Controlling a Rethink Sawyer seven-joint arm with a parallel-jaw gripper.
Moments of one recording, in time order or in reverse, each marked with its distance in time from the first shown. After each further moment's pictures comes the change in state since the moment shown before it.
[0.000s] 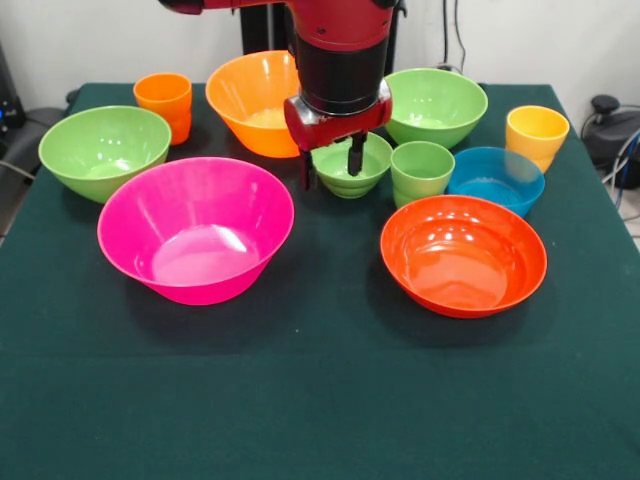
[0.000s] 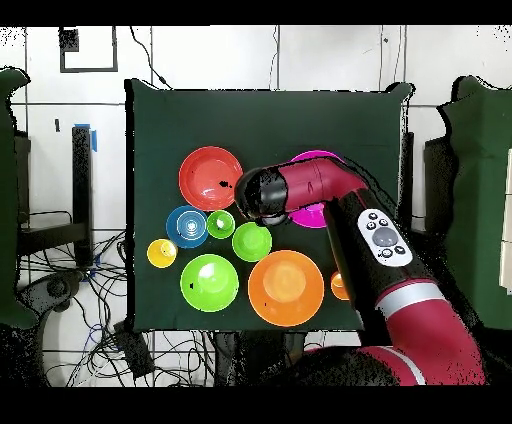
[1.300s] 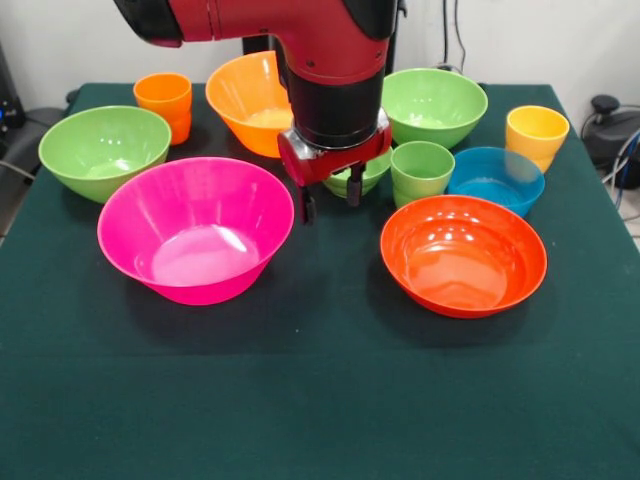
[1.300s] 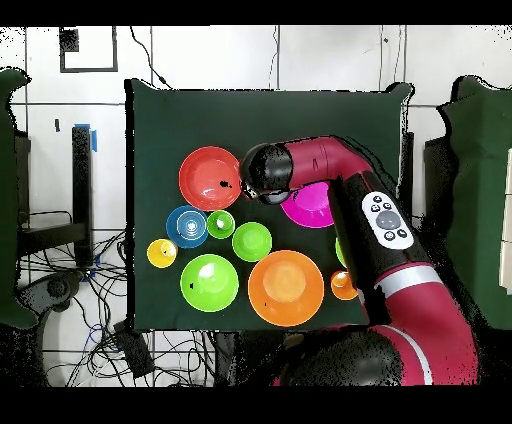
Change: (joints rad) arm -0.007 0.072 0.042 -0.139 -0.001 0.077 -0.081
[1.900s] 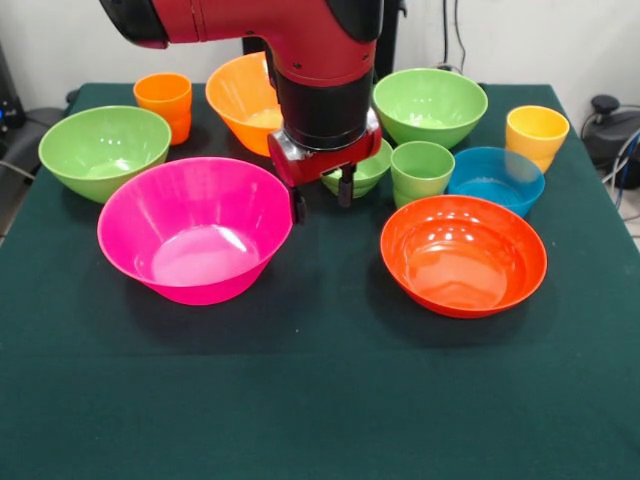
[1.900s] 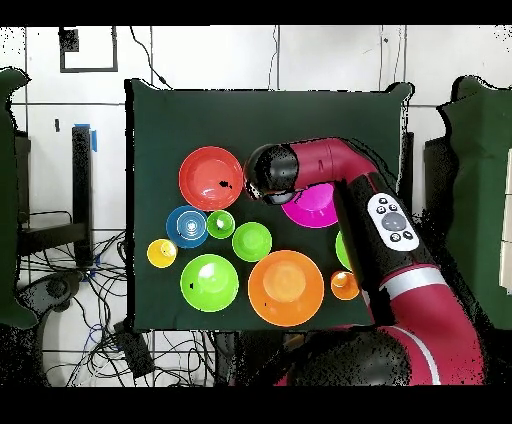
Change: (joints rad) arm -0.015 0.002 0.000 0.000 0.000 0.000 0.000
